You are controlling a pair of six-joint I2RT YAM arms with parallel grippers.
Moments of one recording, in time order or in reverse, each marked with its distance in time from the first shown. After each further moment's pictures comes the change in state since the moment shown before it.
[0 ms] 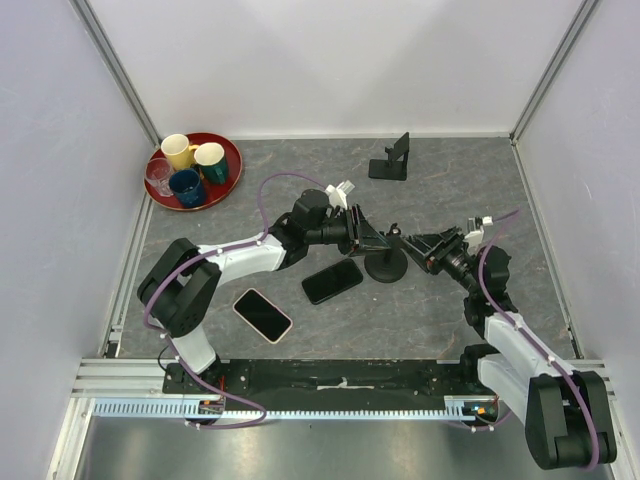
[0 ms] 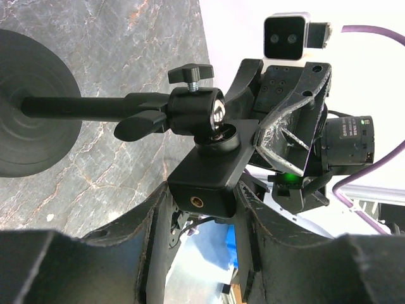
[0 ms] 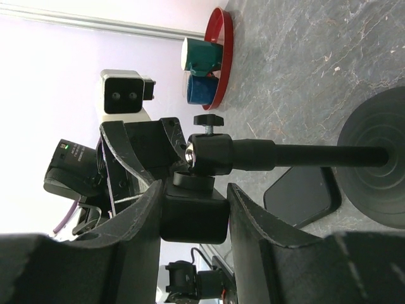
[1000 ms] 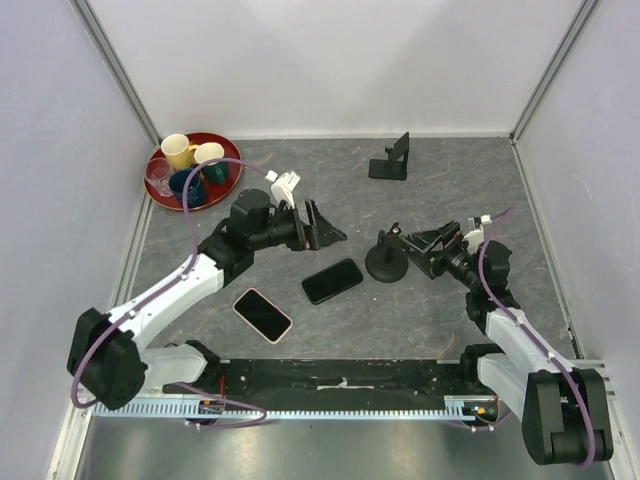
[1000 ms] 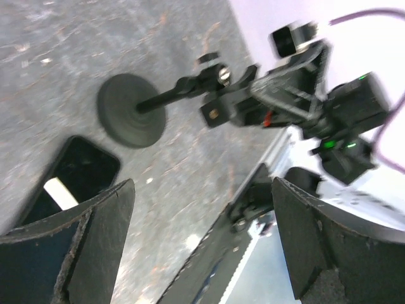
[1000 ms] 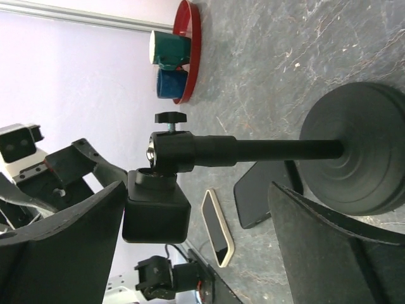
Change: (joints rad) left arm 0.140 -0.478 -0.149 -0.311 -0.111 0.333; right arm -0.034 0.019 0.010 -0.083 -0.027 -0.086
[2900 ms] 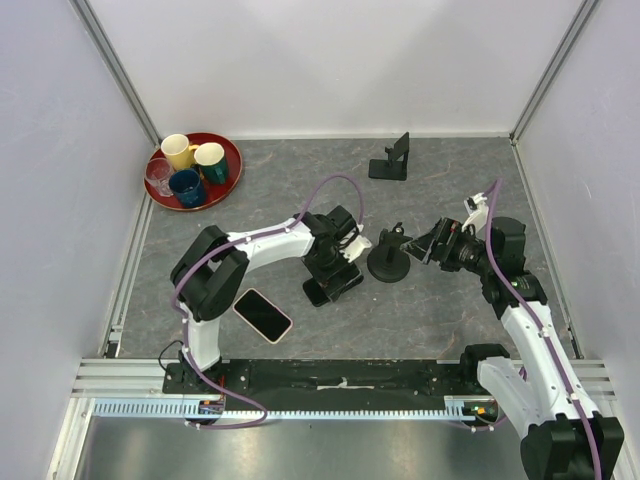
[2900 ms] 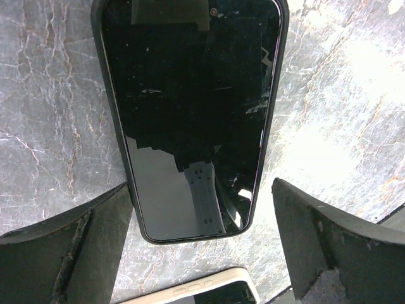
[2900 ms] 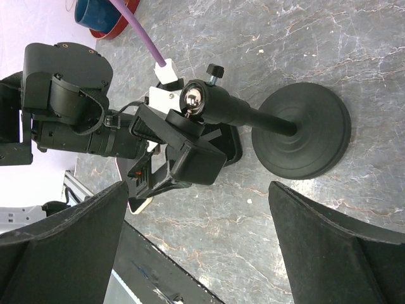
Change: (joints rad) left arm -0.217 0.680 0.446 -0.800 -0.279 0.929; right arm -0.007 -0.151 0.387 -0.816 -0.024 -0.655
